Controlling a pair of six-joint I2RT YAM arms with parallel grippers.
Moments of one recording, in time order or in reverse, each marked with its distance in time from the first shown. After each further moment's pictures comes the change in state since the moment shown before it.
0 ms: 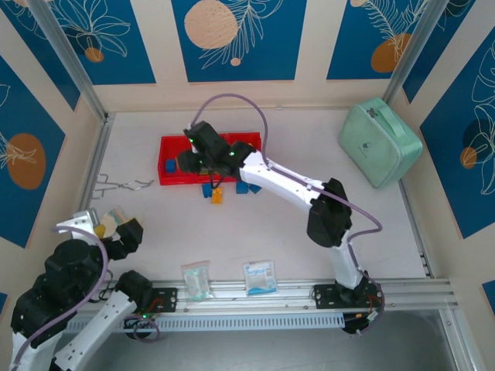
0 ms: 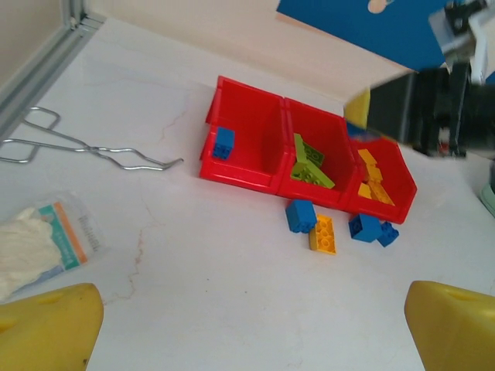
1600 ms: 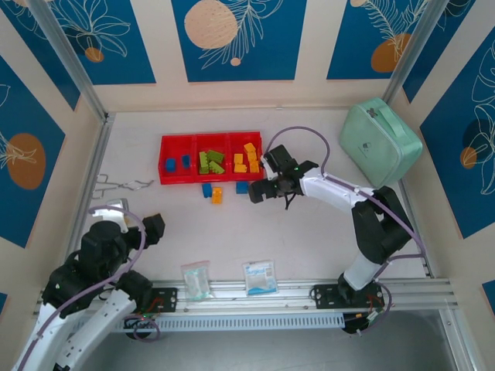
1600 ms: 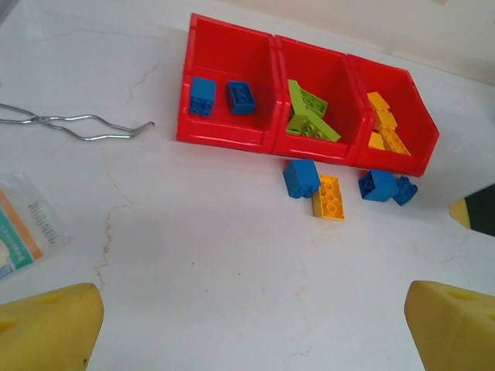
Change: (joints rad) left arm 0.000 0.110 -0.196 0.189 0.107 0.059; right arm -0.332 -0.463 -0.947 0.041 -0.084 -0.262
